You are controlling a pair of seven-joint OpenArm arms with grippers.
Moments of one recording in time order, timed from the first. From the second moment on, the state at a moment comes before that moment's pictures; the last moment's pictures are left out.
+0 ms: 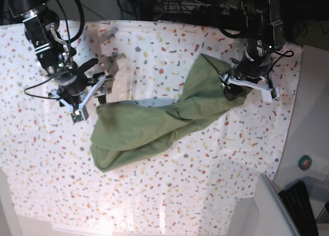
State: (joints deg) left arm 17.0 -4.4 -15.5 89.0 -30.2 1.6 31.2; right arm -6.6 16.9 -17.5 81.7 17.2 0.3 -27.4
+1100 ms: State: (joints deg) left arm 7.7 -6.4 -22.5 79.1 -46.0 1.7 43.5; right arm 5.8 8.1 -11.0 54.7 17.2 22.3 -17.3
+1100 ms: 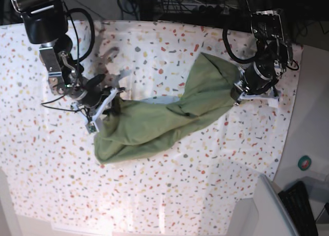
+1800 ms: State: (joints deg) left arm -11.1 -14.3 -14.8 97.4 -46.8 8.1 48.1; right arm 17.3 12.9 -2.0 99.6 17.7 22.9 -60.3
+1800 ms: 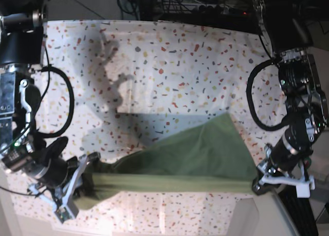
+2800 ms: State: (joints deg) left arm 15.9 -17.4 -14.0 89.6 -33.1 8.3 35.0; right arm -14.9 8.1 4.4 97.0 16.9 22.7 -52.1
